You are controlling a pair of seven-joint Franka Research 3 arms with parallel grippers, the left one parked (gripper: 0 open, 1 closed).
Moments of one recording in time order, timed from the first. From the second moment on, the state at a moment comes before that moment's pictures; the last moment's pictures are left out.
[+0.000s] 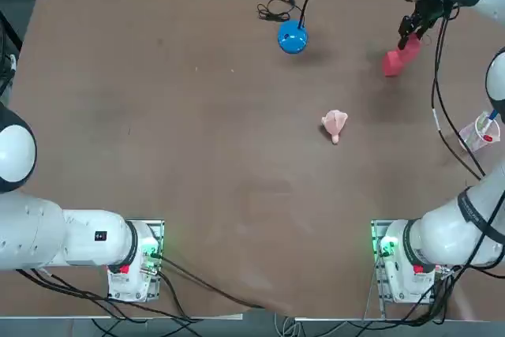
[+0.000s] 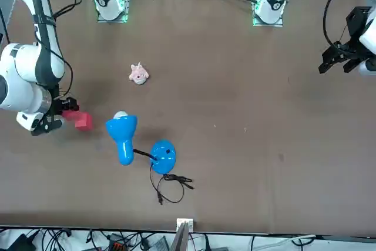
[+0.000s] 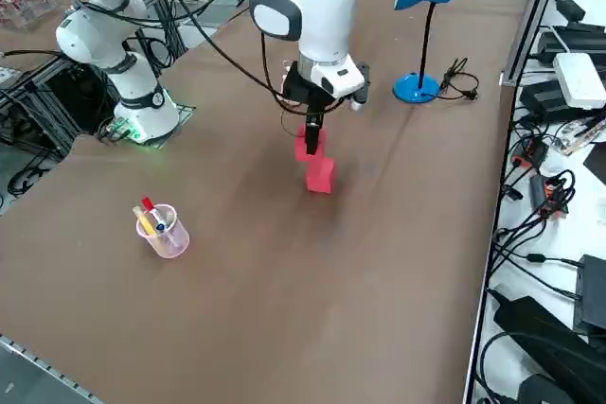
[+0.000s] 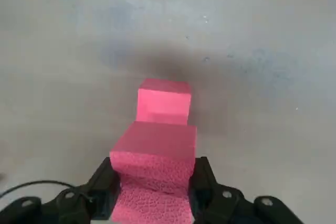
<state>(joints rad) 0.03 0.36 -0.13 -1.82 0.00 2.02 -0.31</state>
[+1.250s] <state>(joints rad) 0.03 0.43 -0.13 -1.82 0.09 2.12 -0.29</state>
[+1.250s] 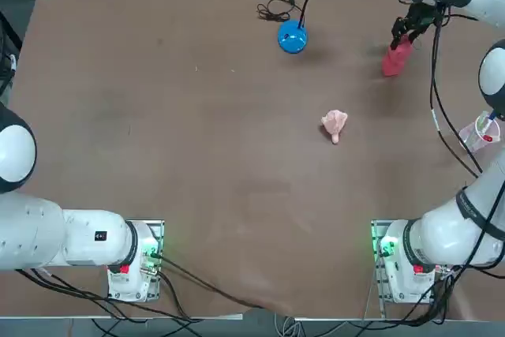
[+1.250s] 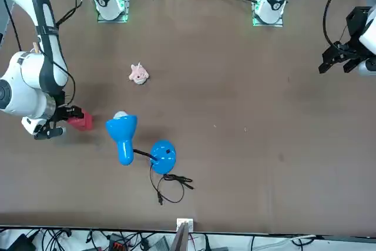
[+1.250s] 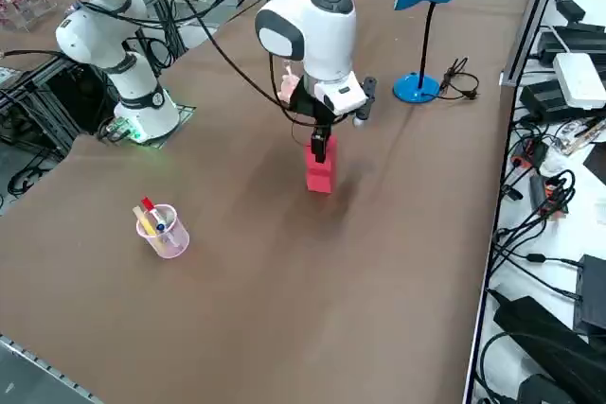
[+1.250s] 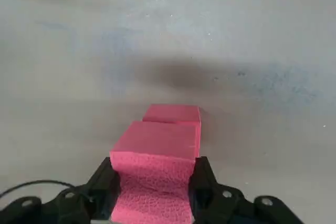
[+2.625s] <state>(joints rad) 0.02 0.44 -0.13 -1.83 0.09 2.13 -0.29</state>
